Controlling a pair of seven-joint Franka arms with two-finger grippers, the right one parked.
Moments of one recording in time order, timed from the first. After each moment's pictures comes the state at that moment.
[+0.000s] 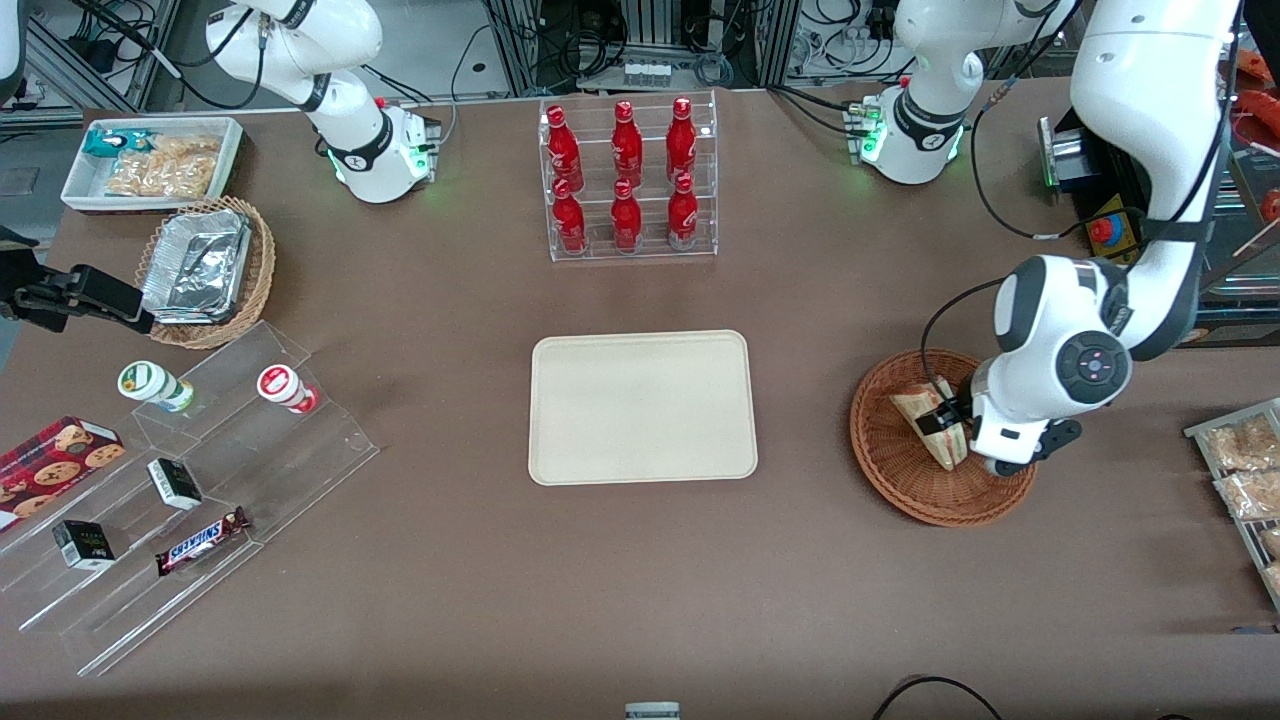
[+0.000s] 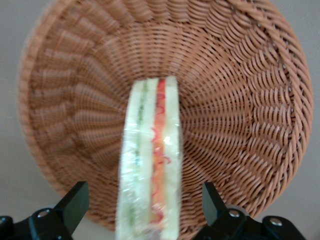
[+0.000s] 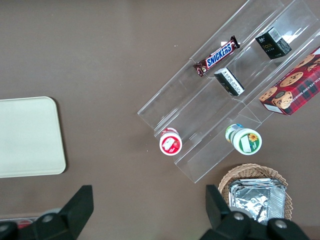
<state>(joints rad) 0.10 0.39 -0.25 -1.96 0.11 2.16 -0.71</state>
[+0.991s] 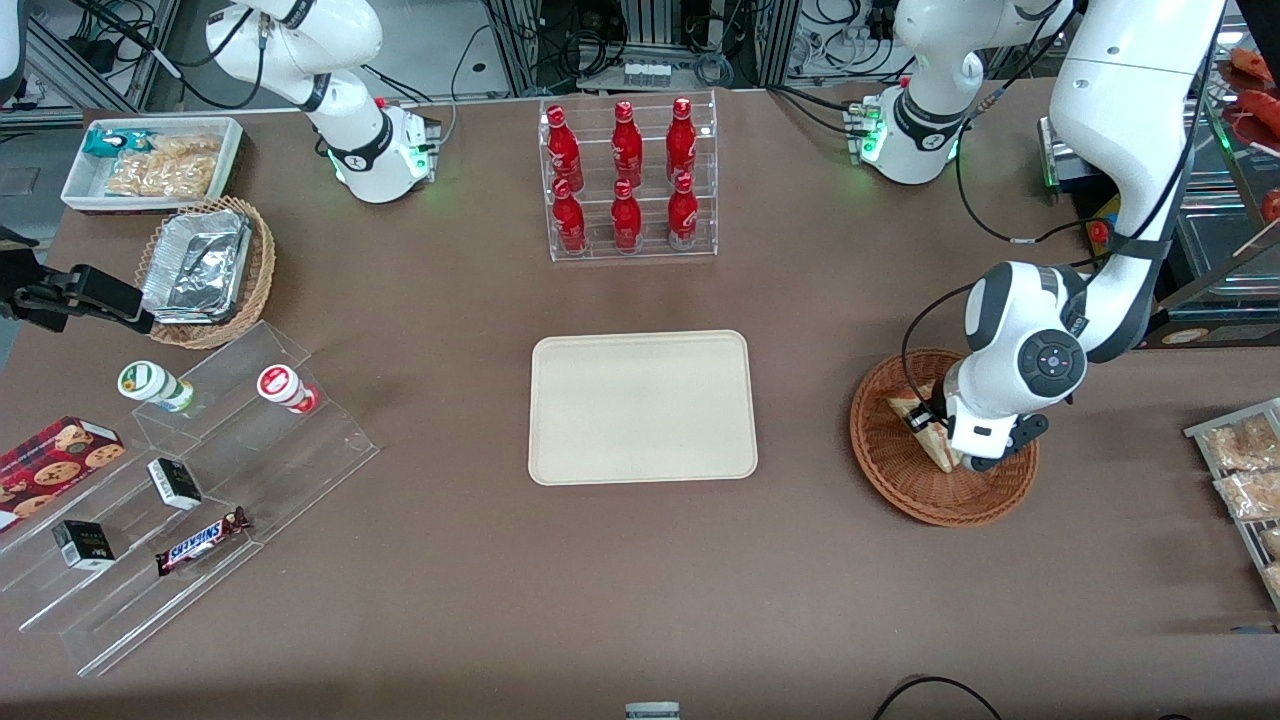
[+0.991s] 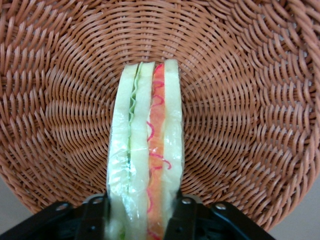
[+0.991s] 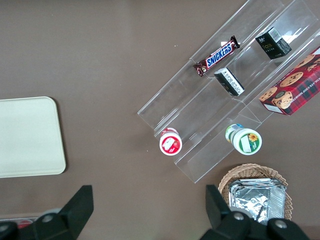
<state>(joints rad) 0.10 0.41 -0.25 -2.03 0.11 2.27 -0.77</state>
